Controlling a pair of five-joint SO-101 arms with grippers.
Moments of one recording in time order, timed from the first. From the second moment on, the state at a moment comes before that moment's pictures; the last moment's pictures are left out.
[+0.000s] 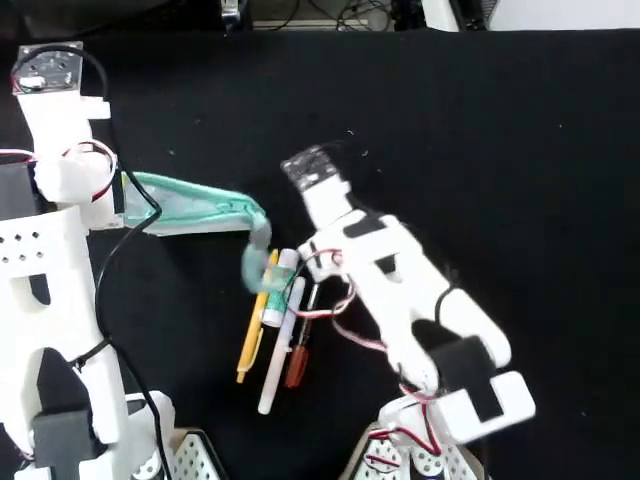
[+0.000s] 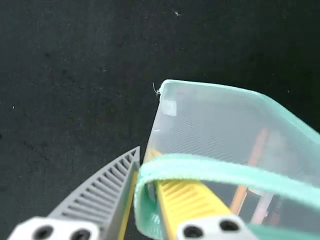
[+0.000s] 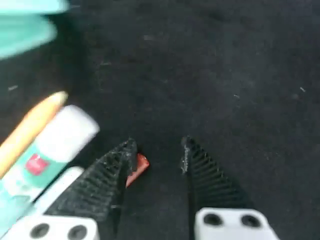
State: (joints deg) left arm -14.7 -18.9 -8.7 100.5 -3.7; right arm -19.0 -0.6 42.8 37.4 8.1
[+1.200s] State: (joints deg) left arm -14.7 -19.2 -5.9 98.0 -3.7; right arm -22.2 -5.4 44.8 50.9 -0.6
